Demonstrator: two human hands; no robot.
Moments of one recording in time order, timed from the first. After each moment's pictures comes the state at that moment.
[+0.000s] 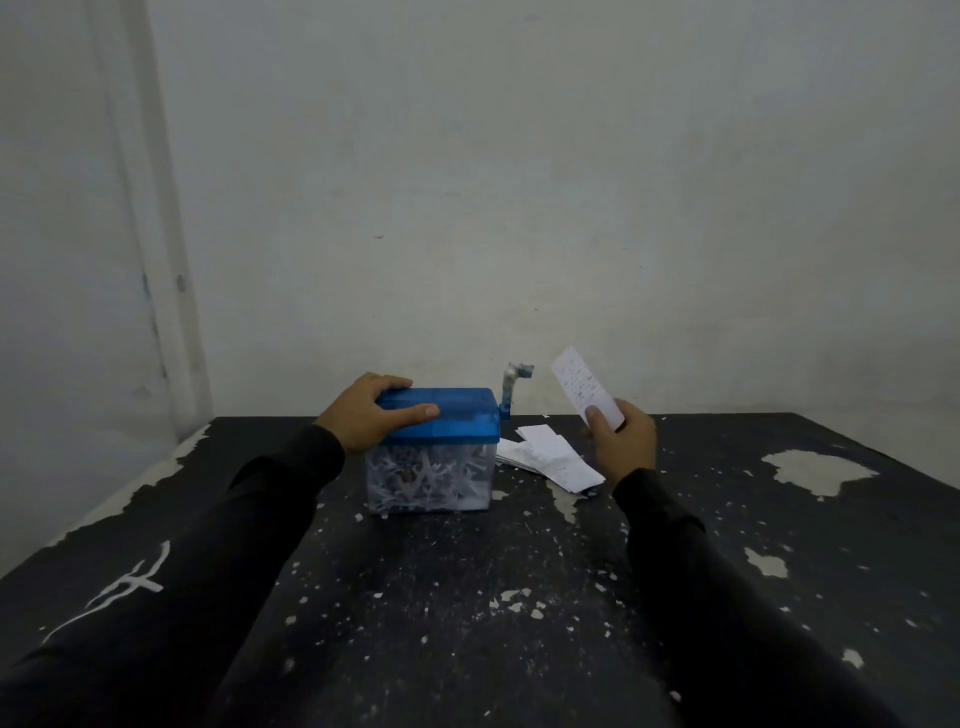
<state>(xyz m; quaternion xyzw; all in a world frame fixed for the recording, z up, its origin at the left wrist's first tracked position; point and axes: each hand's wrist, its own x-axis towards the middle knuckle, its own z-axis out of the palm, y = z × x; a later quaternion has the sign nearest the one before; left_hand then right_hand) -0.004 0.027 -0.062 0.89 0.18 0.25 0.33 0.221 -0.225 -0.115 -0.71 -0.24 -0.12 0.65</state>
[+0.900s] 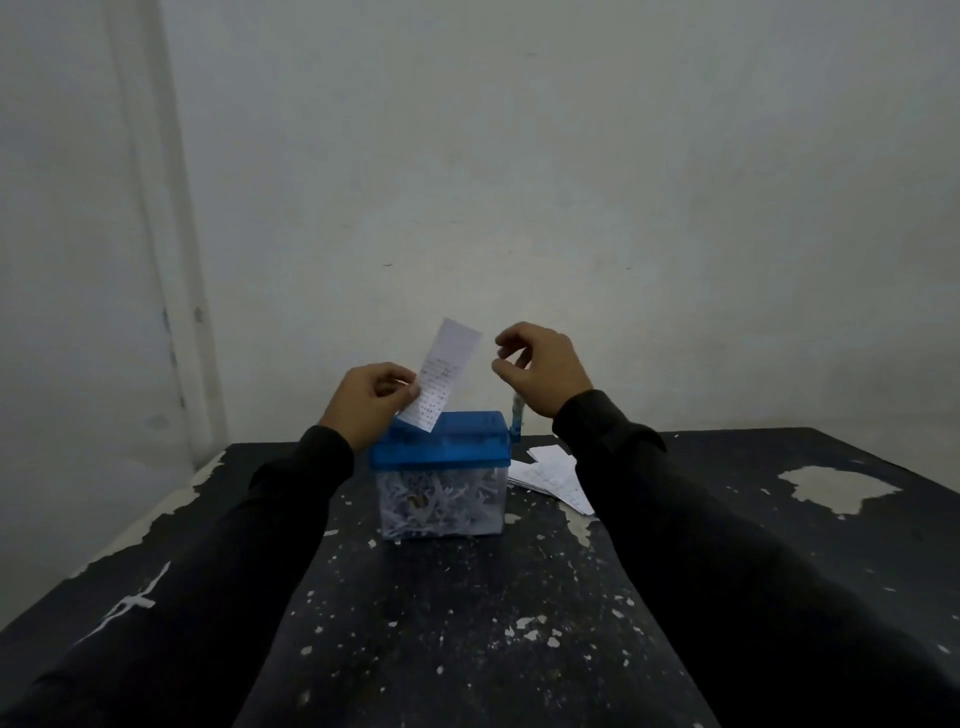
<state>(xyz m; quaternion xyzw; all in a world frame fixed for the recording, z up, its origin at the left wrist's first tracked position) -0.002 0.031 -0.030 0.82 0.14 0.40 0.37 0.169 -0.158 0.006 -0.68 -0.52 -0.19 0.47</state>
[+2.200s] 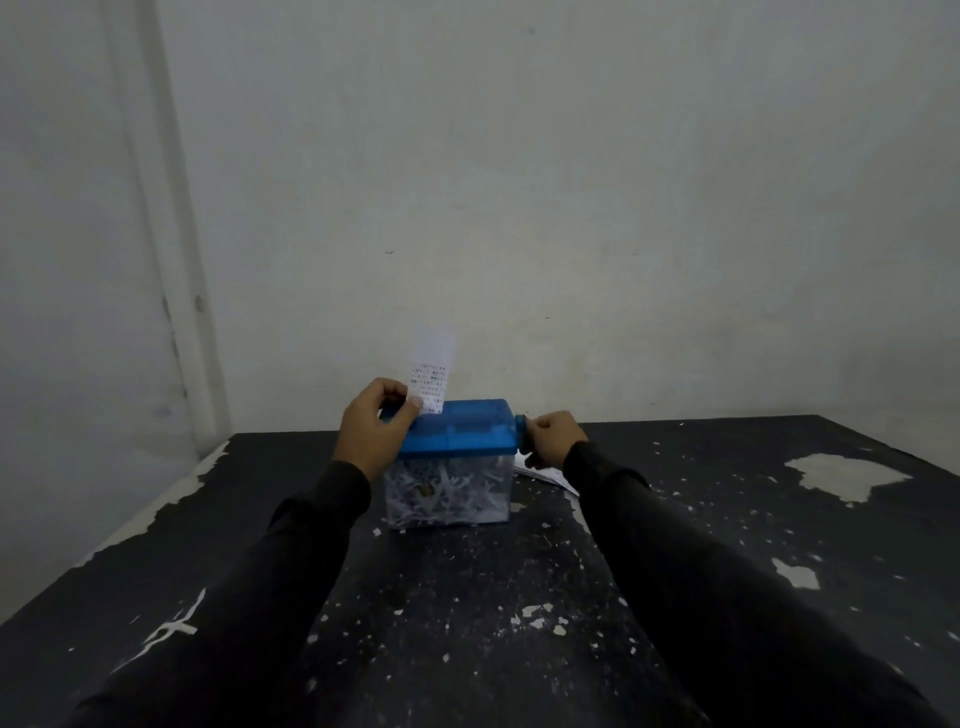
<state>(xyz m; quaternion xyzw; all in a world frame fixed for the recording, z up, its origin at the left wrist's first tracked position) 0.007 0.030 -0.088 0.77 0.14 0.48 0.38 0.213 -0.138 -0.100 -0.77 -0.30 0.15 0.54</state>
